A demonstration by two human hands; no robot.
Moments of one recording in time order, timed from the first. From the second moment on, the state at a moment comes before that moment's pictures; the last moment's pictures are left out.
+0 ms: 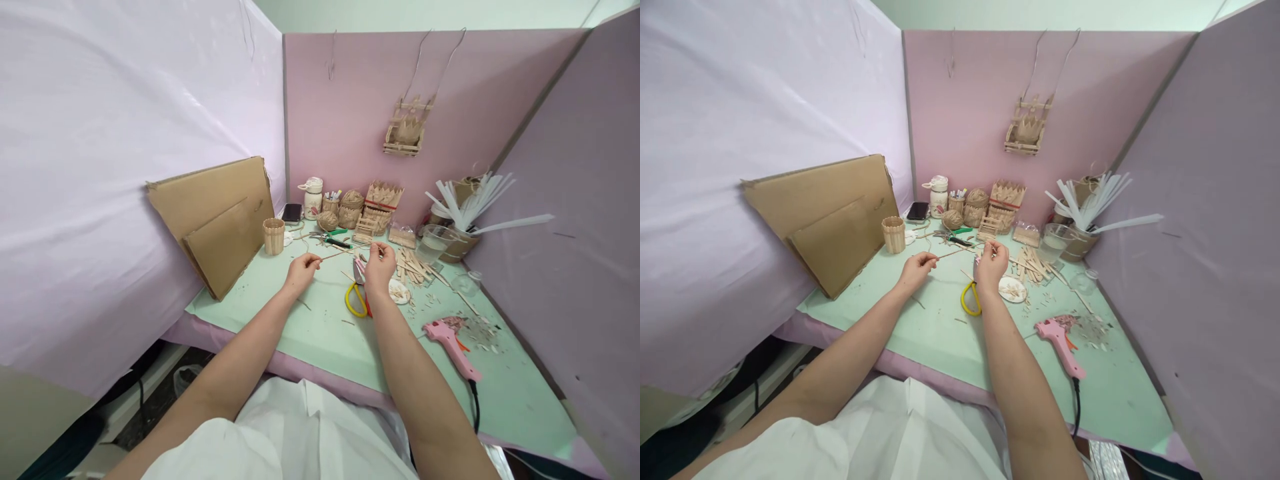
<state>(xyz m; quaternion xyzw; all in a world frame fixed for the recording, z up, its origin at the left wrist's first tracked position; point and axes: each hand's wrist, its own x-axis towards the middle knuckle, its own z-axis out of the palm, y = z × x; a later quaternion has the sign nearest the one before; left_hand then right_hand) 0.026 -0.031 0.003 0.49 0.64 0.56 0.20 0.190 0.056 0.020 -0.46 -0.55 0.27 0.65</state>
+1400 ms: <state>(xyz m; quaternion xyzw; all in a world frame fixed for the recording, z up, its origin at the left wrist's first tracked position) 0.012 -0.067 0.082 0.65 0.65 0.39 -0.03 0.186 0.046 0.025 -0.43 -0.62 0.27 0.60</state>
